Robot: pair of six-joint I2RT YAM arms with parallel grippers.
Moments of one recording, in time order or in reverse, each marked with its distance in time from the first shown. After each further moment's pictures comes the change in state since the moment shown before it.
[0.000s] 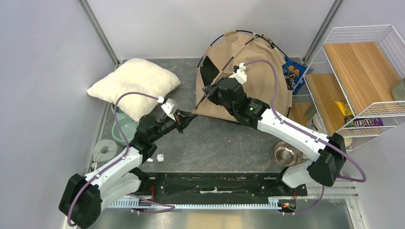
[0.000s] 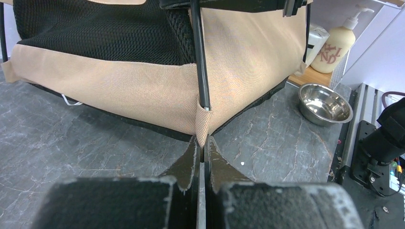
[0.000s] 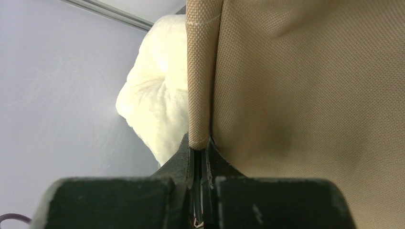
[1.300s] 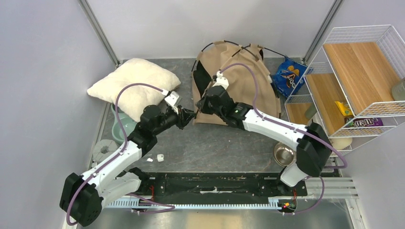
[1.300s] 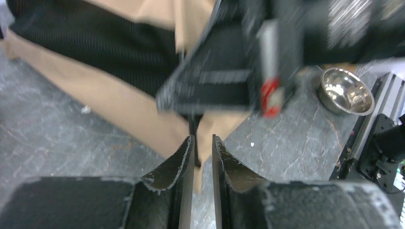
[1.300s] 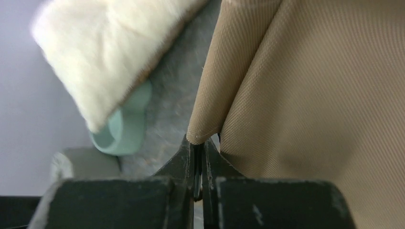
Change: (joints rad) left arm 0.000 0.035 0.155 -0.369 -0.079 0.020; right arm 0.032 0.135 -0.059 0.086 -0.129 -0.229
